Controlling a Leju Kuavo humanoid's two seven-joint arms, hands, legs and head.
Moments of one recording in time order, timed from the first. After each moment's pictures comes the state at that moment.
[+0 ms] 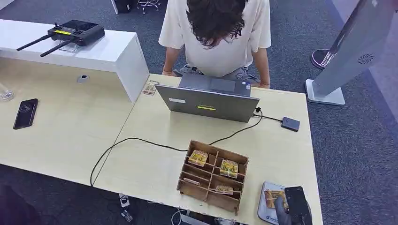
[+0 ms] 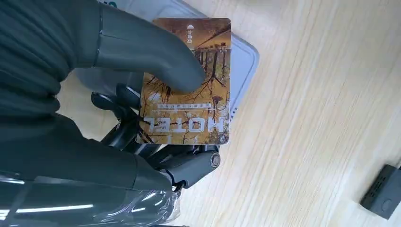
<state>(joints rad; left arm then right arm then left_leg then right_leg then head) -0.02 -0.23 0.76 -0.26 -1.57 0.30 0.29 0.25 0.02 0.20 -1.46 0.34 -0.33 0.18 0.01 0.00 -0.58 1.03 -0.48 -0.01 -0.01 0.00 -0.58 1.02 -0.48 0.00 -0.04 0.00</state>
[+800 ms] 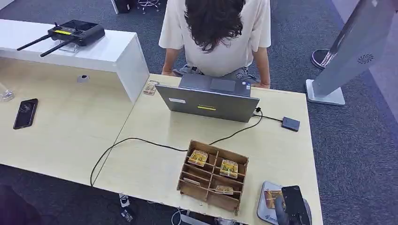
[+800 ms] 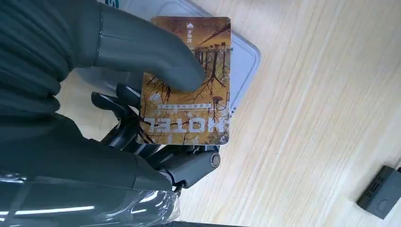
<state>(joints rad) -0.02 -0.23 0.76 -0.26 -1.57 0.30 0.29 0.24 0.02 0.21 -1.46 0.39 -0.34 0.20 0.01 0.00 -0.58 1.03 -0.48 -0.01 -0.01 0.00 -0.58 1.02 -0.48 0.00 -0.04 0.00</state>
